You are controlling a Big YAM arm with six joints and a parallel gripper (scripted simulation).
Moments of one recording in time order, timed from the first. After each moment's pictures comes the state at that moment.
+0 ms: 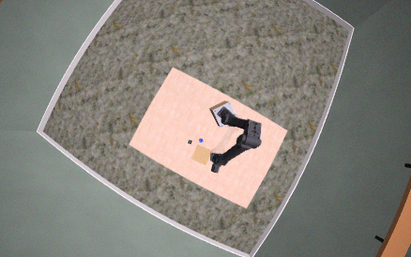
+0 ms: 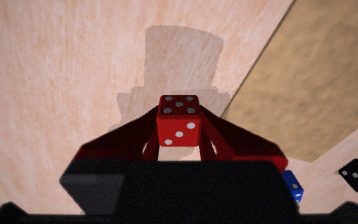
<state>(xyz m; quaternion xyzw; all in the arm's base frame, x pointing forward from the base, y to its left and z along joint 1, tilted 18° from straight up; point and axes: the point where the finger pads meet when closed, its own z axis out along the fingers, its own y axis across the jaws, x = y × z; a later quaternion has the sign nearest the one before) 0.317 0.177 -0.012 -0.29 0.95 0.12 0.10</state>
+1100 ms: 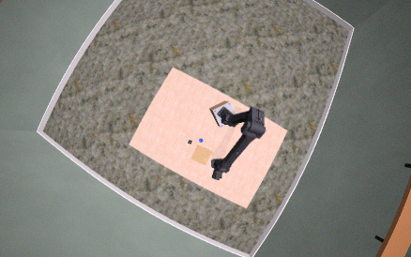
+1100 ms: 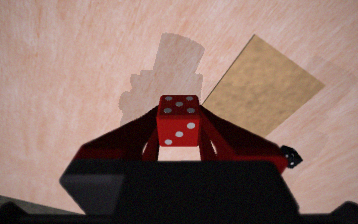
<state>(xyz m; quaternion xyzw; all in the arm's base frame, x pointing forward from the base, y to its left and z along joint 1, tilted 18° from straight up) 0.331 0.175 0.078 -0.36 0.92 0.11 0.11</state>
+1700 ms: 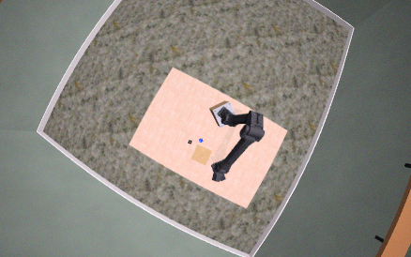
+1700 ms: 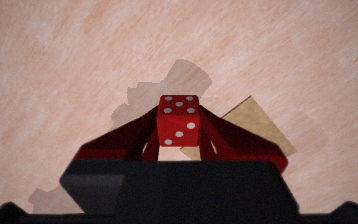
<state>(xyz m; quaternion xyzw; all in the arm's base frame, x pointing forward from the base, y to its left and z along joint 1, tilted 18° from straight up) 0.352 0.206 0.079 -0.48 0.85 0.13 0.18</state>
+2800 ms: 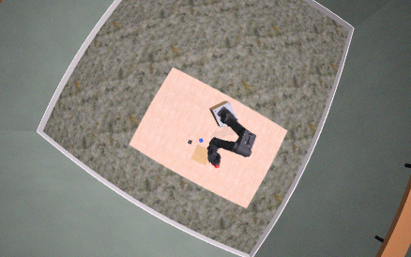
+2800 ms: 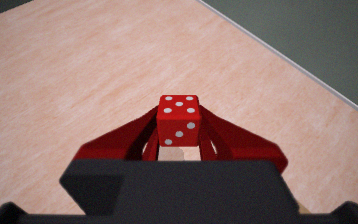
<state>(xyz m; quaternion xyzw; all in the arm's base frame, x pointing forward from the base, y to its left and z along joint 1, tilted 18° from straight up) 0.357 0.203 0.075 -0.38 0.67 0.33 0.54</state>
